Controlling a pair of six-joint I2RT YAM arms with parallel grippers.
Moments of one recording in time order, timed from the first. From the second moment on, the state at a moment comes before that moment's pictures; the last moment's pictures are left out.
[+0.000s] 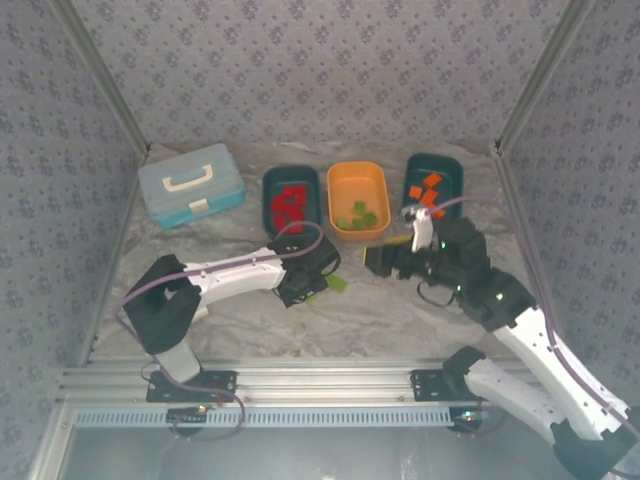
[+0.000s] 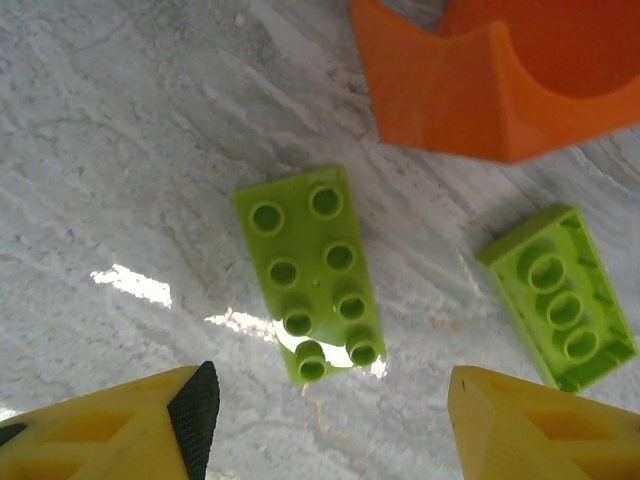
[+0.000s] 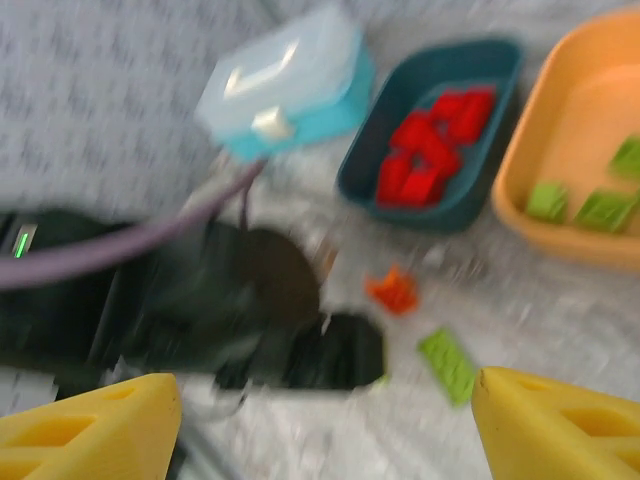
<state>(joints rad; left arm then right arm) -0.96 1.71 1.13 -0.77 -0.16 -1.40 0.63 0.74 0.89 -0.59 -0.28 0.46</state>
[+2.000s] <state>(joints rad) -0.80 2.31 2.24 -0.97 -0.16 -0.84 0.79 0.60 0.81 -0.65 -0.22 0.53</state>
